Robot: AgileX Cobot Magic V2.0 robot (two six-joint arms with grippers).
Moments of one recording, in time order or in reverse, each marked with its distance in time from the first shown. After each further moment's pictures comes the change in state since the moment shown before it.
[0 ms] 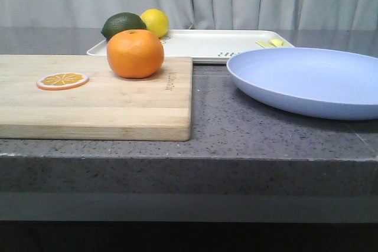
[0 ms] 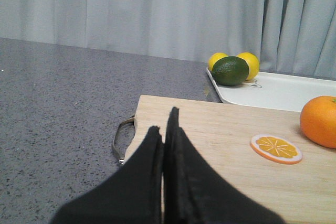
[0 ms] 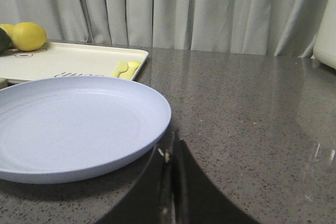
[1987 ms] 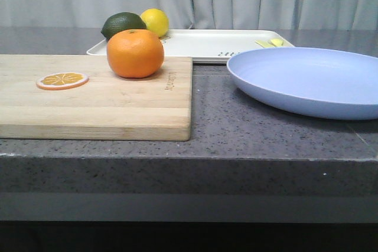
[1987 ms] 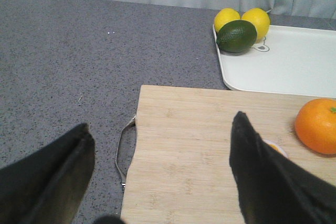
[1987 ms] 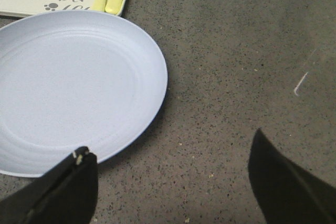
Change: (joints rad) left arm 0.000 0.518 -0.657 0.037 0.505 0.002; right arm 0.000 0.586 -0.620 0.001 0.581 0.000
